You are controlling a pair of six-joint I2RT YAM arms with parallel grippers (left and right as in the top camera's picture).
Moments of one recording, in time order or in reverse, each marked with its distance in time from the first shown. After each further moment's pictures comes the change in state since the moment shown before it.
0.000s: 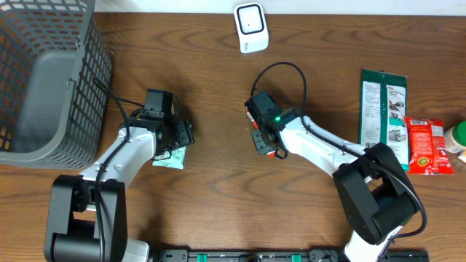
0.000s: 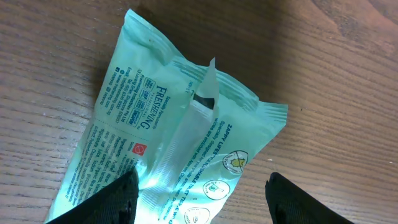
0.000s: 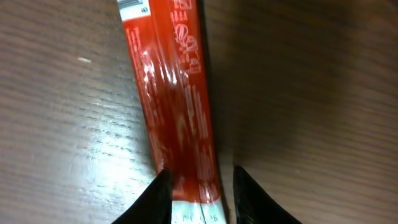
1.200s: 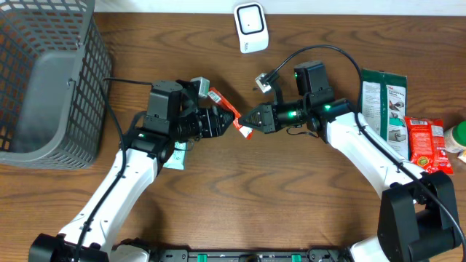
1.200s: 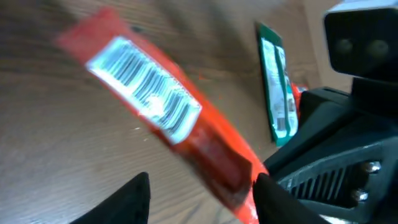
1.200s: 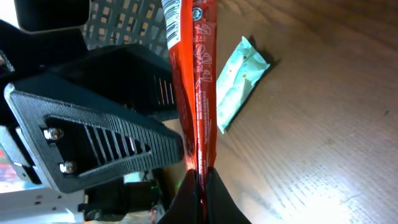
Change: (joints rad) left arm -0.143 -0.269 -0.009 0.274 0.482 -0.048; right arm -0.239 -0.210 -0.025 0.260 -1.149 0.030
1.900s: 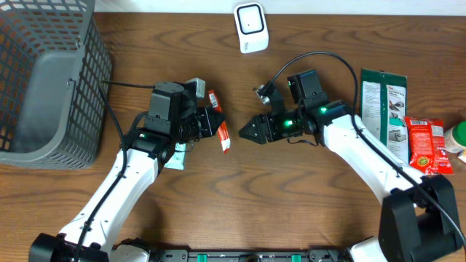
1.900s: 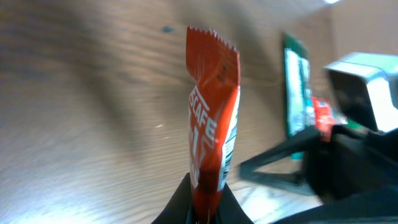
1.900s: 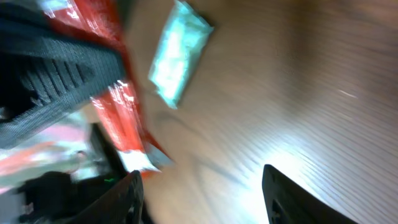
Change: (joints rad) left arm -0.004 0.000 0.000 -0.051 -0.105 -0.057; right arm 0.035 -0.025 -0.001 -0.219 0.278 -0.091
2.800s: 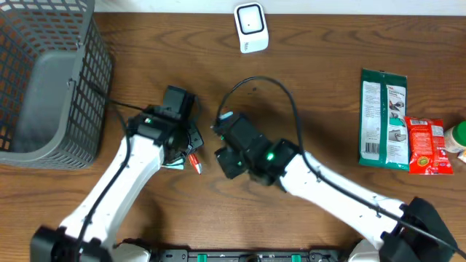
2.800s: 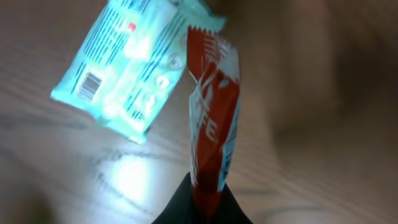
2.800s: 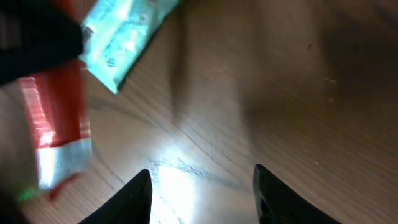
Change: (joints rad) left arm -0.051 0.067 0.190 -0.667 -0.477 -0.241; right arm 0.509 -0.066 0.000 0.006 0.751 0.132
